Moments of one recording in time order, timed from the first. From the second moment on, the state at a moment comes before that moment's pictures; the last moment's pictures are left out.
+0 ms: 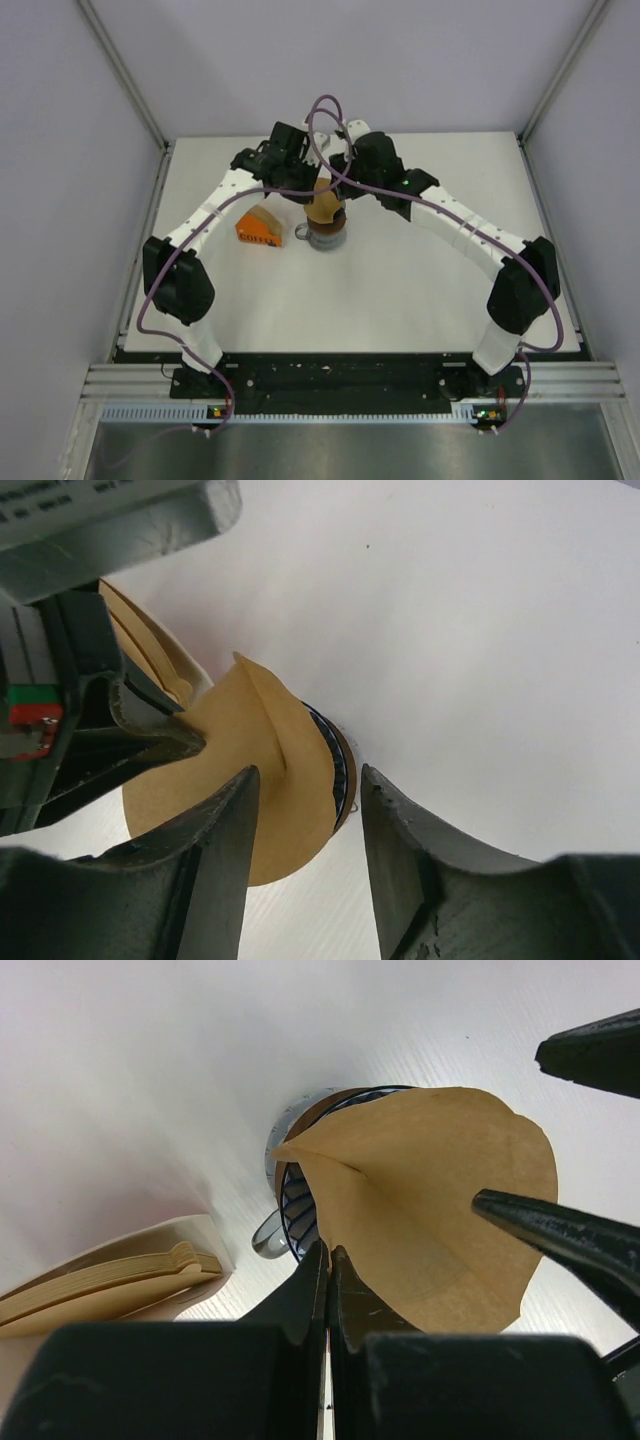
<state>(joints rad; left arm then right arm) -0.48 1.79 1.73 -0.82 0.14 -0.03 0.68 1.71 1.56 -0.36 0.05 0.16</state>
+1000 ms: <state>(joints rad) -0.47 1.86 1.80 -0.88 0.16 -0.02 0.67 1.83 1.54 -0.35 -0.10 0.32</state>
